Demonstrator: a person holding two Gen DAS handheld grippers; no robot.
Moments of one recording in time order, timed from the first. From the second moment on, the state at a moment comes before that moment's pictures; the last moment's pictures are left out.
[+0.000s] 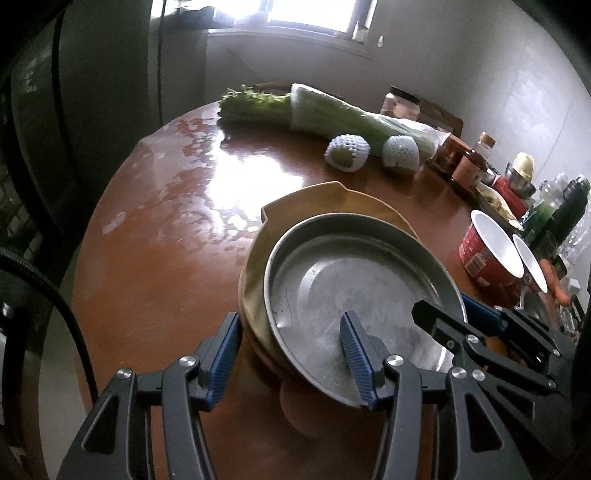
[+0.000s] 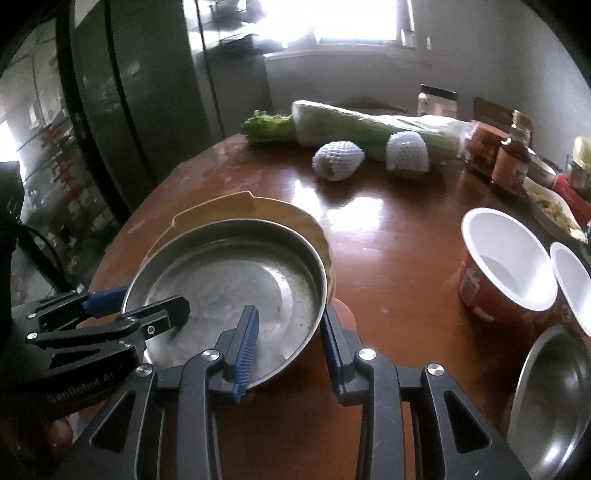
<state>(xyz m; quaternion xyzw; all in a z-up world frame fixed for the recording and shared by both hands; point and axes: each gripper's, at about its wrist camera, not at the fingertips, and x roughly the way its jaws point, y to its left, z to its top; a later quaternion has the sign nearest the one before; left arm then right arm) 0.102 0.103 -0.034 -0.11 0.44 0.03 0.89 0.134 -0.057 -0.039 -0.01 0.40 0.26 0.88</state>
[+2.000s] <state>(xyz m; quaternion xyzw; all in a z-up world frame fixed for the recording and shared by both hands) 0.090 -0.015 0.041 -0.06 0.38 -0.05 0.92 0.087 -0.224 0.026 0.05 0.29 0.12 0.95</state>
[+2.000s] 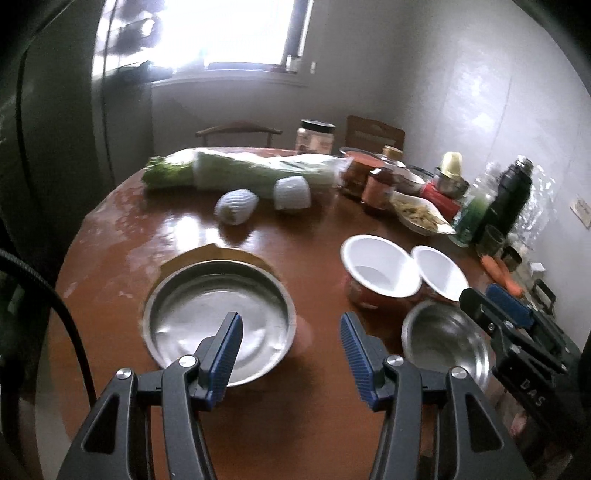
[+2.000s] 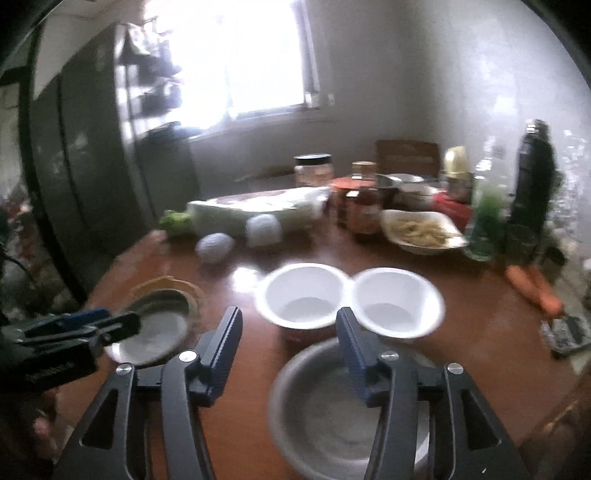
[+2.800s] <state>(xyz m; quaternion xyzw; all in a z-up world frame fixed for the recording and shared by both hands) 0.114 -0.109 -0.004 -0.05 0.44 -0.11 0.89 0.074 -0.319 -0.034 0.07 0.36 0.06 0.93</state>
